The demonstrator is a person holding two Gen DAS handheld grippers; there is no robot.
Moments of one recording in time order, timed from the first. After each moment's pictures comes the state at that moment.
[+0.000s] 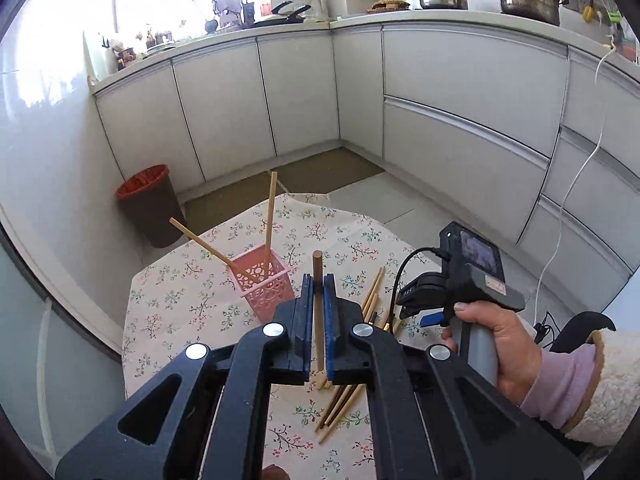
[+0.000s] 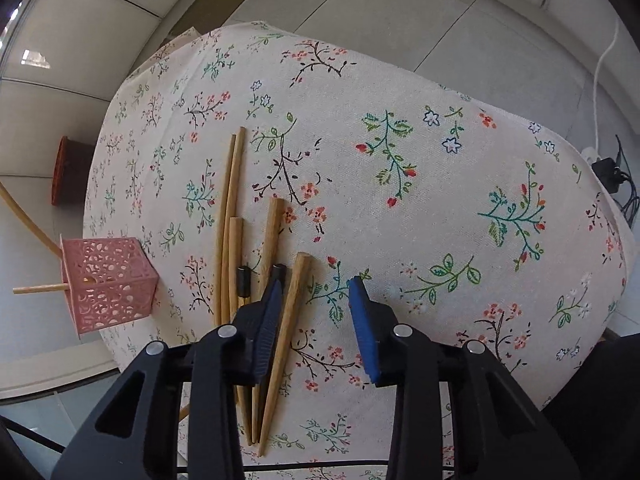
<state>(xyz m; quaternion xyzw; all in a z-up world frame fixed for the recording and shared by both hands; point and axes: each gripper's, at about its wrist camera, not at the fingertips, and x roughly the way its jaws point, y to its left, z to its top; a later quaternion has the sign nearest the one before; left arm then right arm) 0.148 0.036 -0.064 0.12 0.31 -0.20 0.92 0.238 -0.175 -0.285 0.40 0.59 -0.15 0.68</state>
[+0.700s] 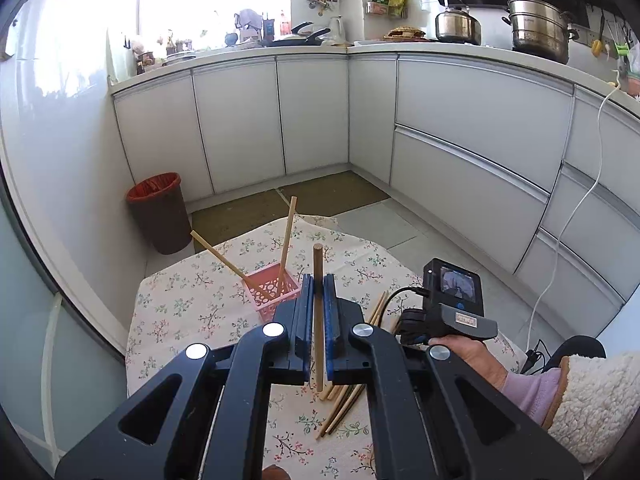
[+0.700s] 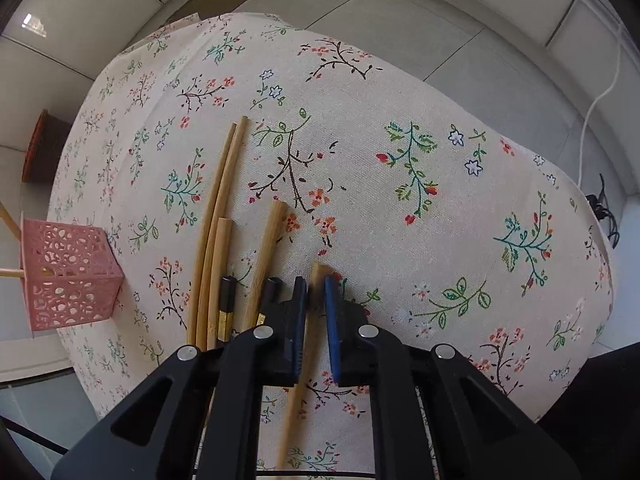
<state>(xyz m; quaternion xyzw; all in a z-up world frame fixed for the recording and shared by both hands) 0.140 0.058 -0.045 0.08 0.28 -0.19 0.94 0.247 -0.166 -0.287 0.36 0.58 -0.14 0.71</state>
